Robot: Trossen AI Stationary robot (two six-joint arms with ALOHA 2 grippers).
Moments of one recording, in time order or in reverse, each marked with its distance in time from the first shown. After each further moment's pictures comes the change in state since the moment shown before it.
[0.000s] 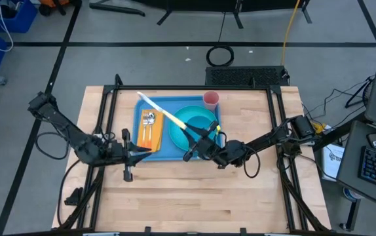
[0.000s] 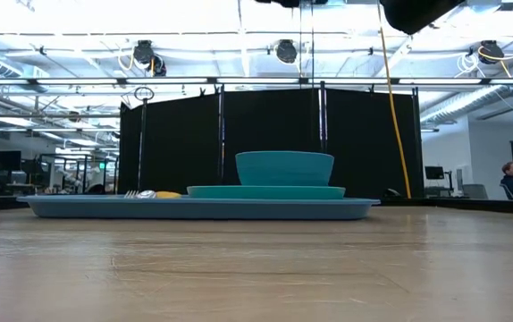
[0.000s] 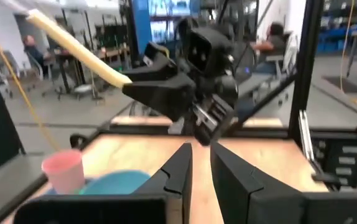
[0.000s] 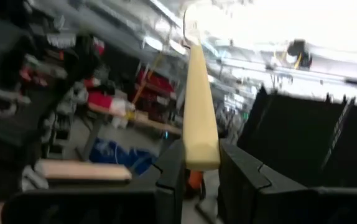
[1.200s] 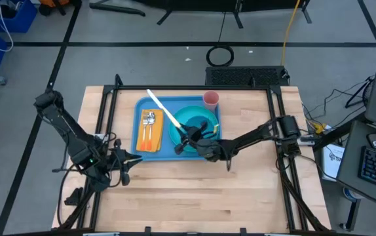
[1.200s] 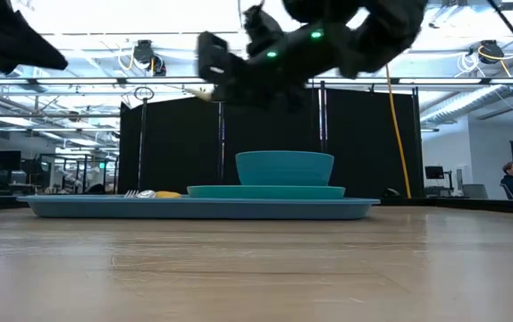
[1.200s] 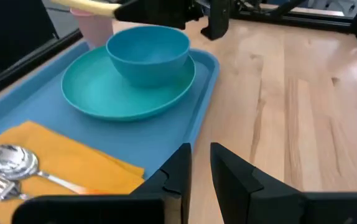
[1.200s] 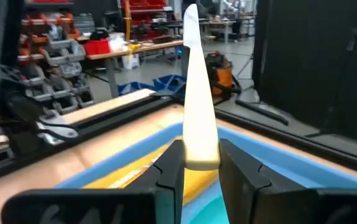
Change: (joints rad) left arm -0.218 0.084 -0.001 -0.871 -0.161 -0.939; right arm -0.117 0.148 0.065 -0.534 0.042 0.960
